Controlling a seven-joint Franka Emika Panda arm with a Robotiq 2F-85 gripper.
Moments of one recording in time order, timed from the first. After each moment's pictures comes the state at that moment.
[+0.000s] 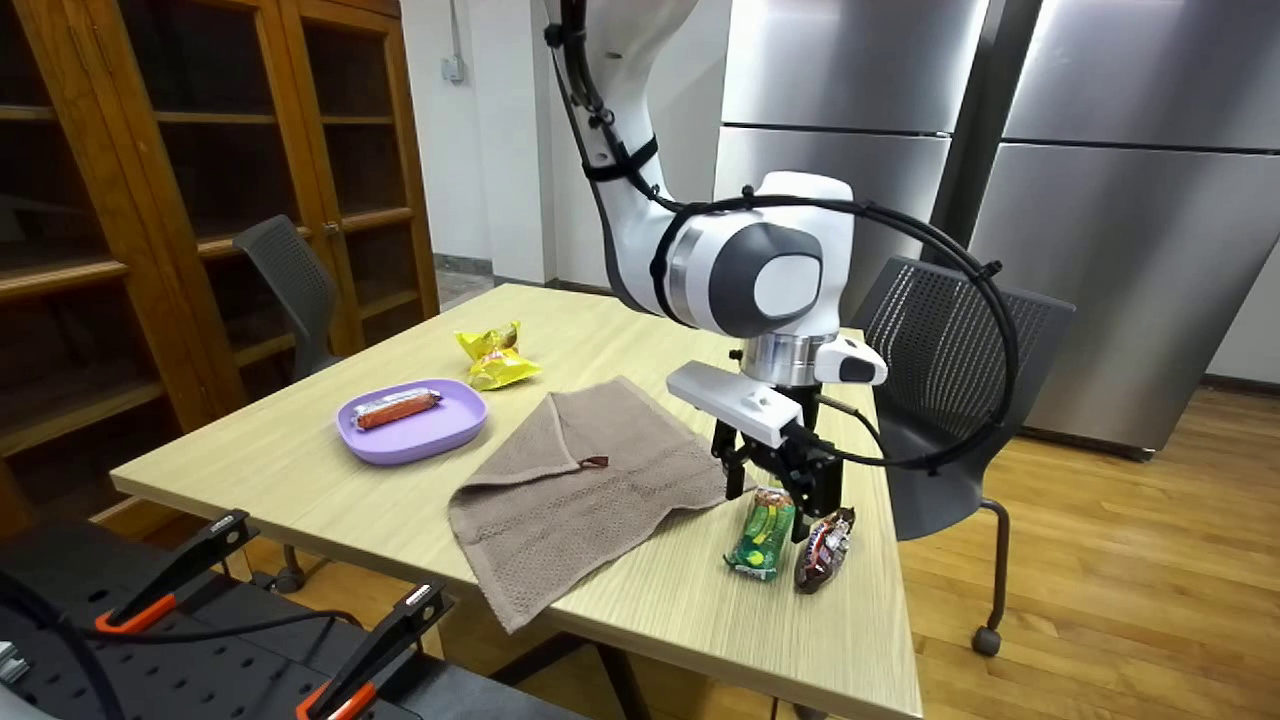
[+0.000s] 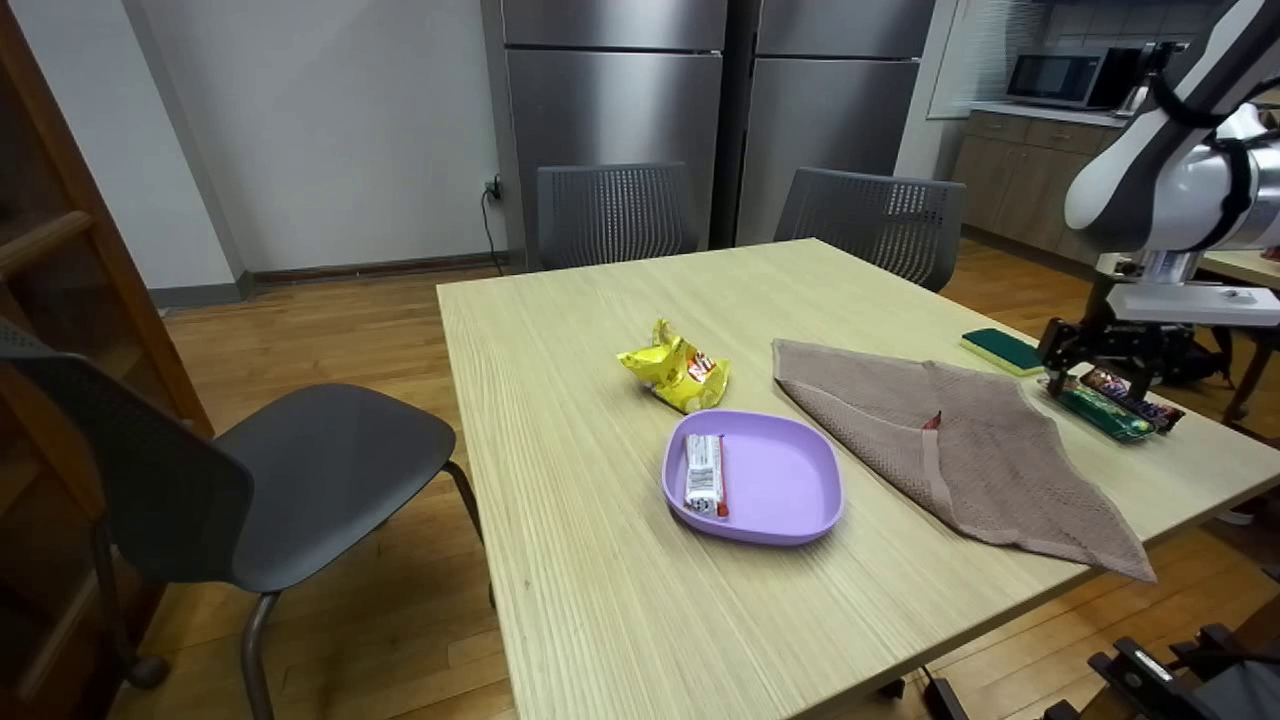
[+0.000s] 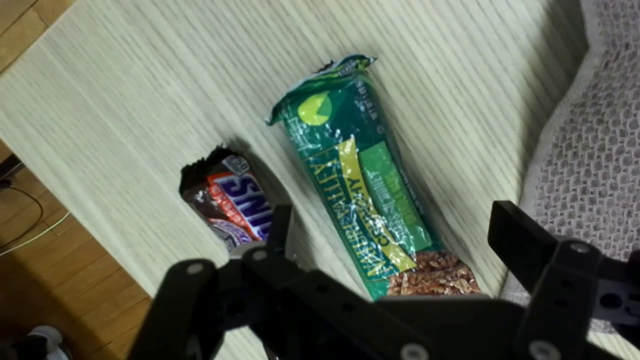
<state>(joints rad) -0.40 0.71 -0.19 -2.02 0.06 2.68 -0.07</state>
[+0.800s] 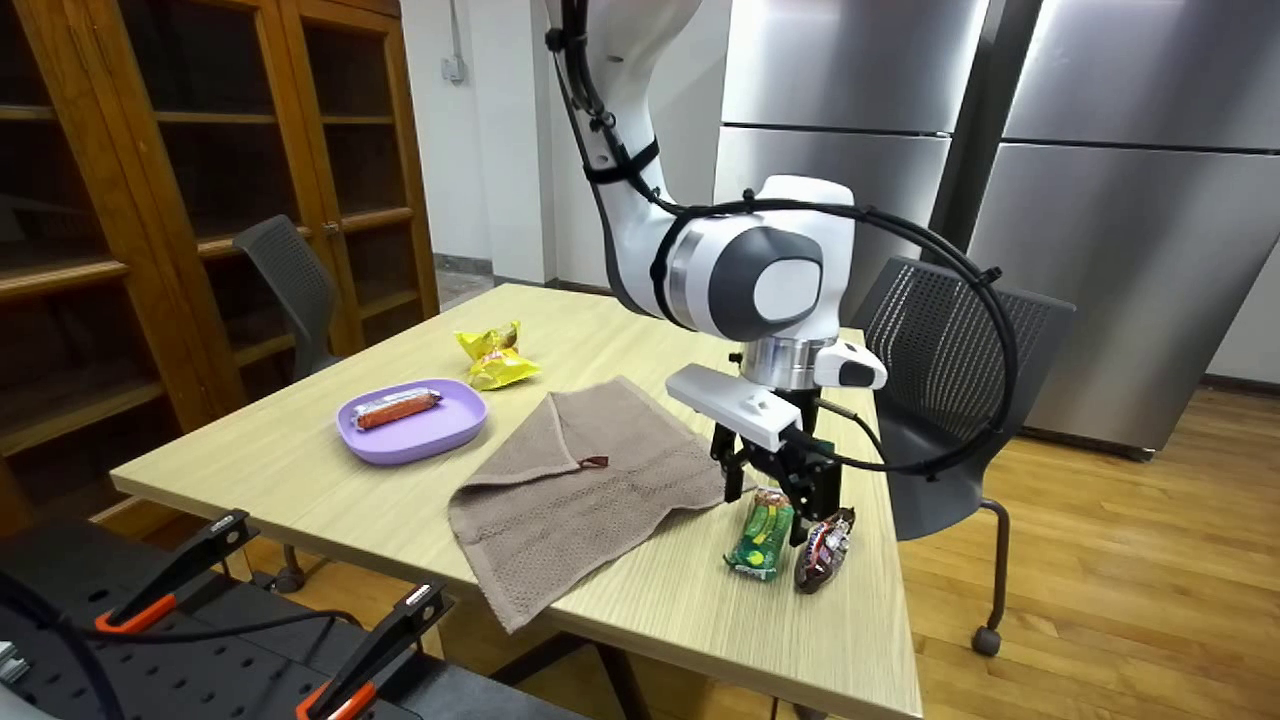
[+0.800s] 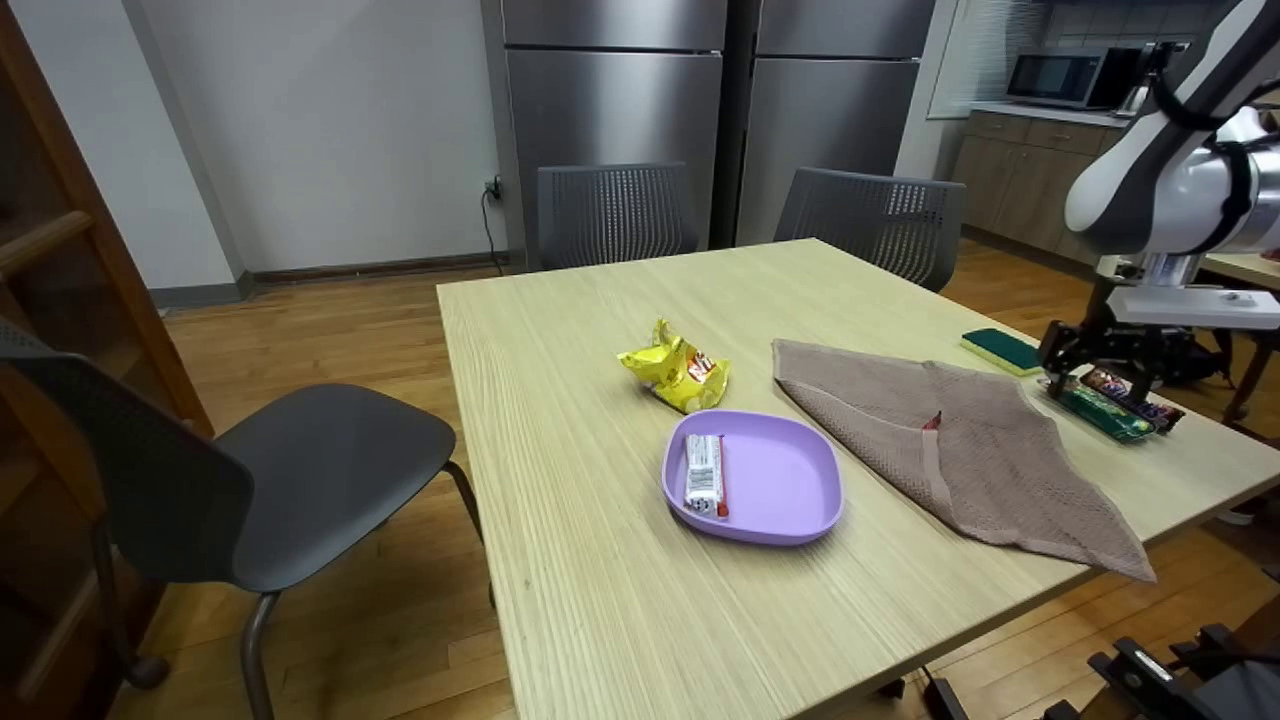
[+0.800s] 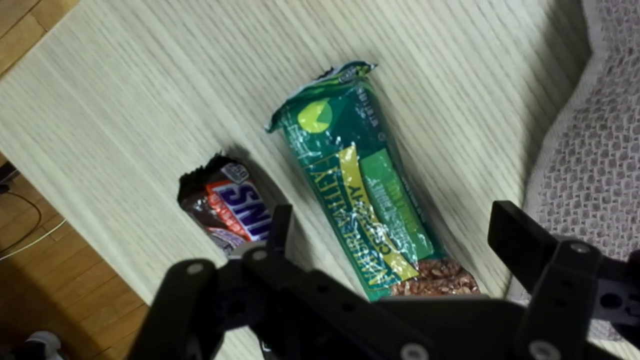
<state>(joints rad) -0.41 0.72 -0.18 -2.02 0.06 2.68 -0.07</state>
